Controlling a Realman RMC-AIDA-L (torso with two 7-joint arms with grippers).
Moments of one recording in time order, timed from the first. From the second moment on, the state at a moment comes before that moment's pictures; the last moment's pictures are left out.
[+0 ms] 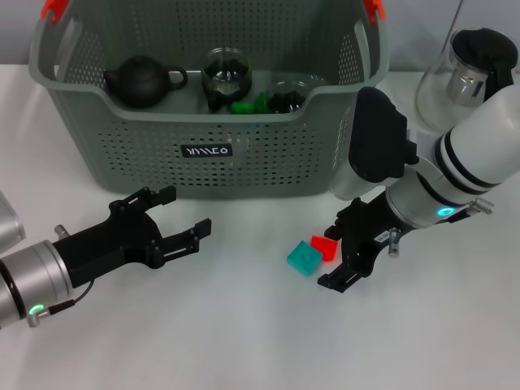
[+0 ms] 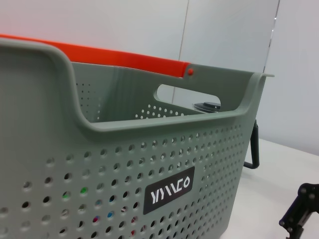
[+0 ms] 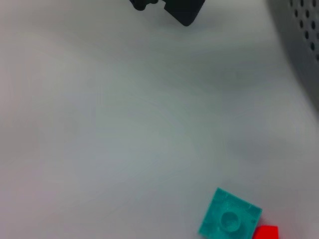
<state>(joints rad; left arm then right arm) -0.42 -2.16 0.34 0.42 2.04 1.40 -0.93 0.85 2.10 -1.53 -0.80 -2.39 -1.24 2.00</state>
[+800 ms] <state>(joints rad) -0.42 -2.16 0.34 0.42 2.04 1.40 -0.93 0.84 2.10 -1.58 -0.79 -2.40 -1.17 2.06</state>
